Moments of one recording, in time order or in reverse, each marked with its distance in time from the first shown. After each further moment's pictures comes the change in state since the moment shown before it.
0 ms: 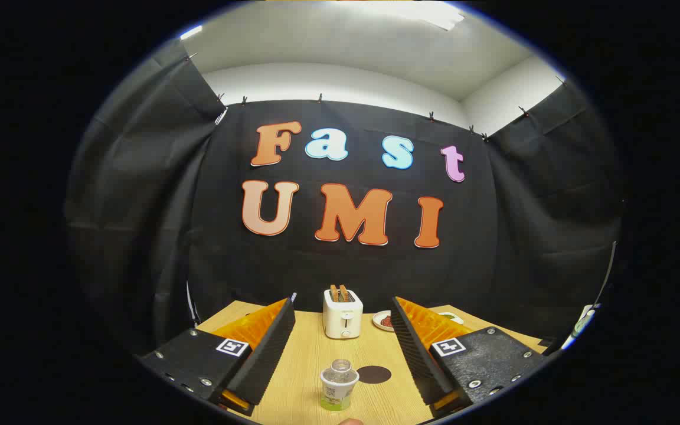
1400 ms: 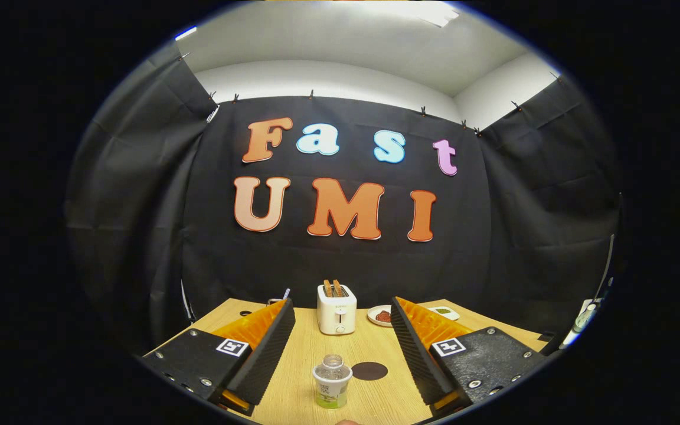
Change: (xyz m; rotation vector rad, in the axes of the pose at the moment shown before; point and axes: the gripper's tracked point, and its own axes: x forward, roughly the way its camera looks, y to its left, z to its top) arm 0.002 -0.014 -0.018 0.011 0.026 -0.039
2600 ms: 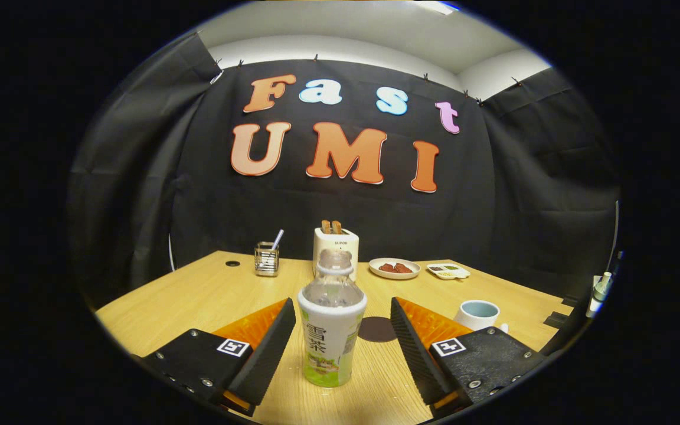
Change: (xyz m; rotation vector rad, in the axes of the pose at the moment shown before) arm 0.032 0.010 -0.195 -0.051 0.157 -0.011
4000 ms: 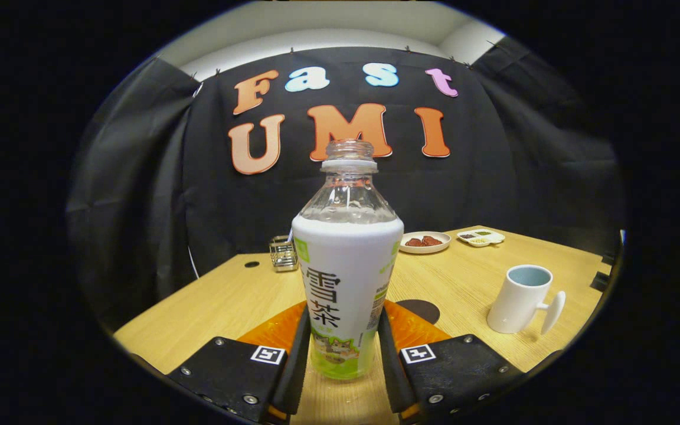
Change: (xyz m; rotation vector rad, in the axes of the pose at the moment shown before) arm 0.037 0.010 -0.013 0.262 0.039 0.139
